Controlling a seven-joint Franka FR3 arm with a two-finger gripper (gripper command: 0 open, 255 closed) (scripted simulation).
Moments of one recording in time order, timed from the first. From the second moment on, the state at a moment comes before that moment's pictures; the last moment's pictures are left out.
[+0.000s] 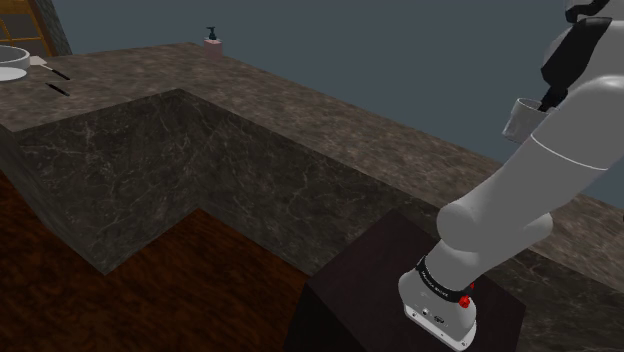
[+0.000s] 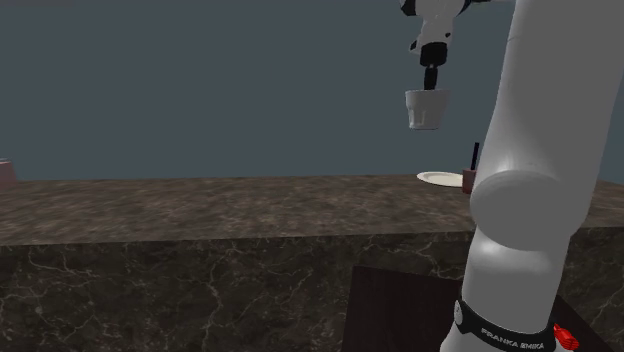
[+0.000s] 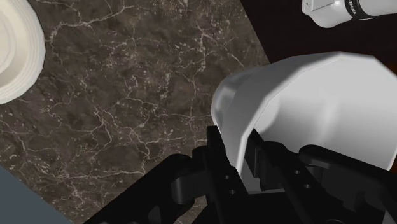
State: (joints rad) arm -0.53 0.00 -0.96 -1.54 0.05 1.37 -1.27
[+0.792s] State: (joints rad) arm -0.66 0.12 -1.04 -1.54 0.11 1.43 -1.49
